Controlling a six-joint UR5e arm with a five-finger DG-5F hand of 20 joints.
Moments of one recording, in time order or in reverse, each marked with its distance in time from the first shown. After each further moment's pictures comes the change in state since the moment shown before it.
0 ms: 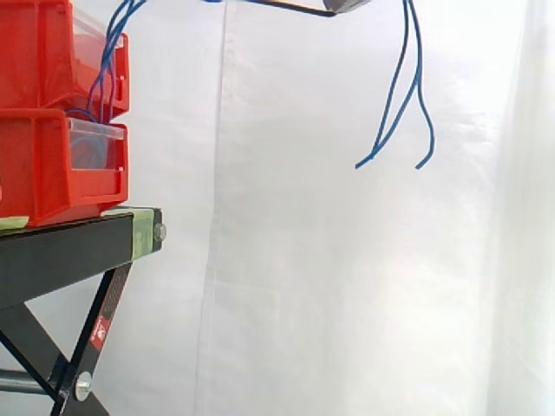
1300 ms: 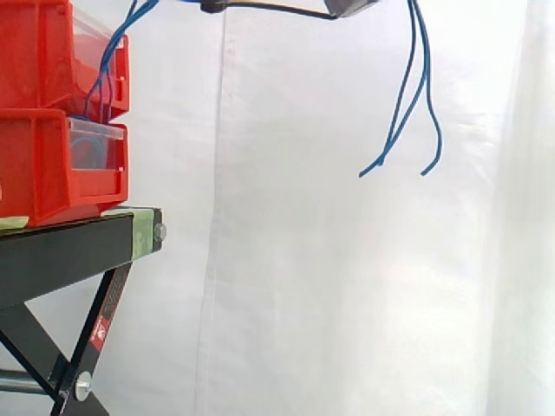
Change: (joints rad) arm -0.001 0.000 0.000 -0.012 -0.002 0.001
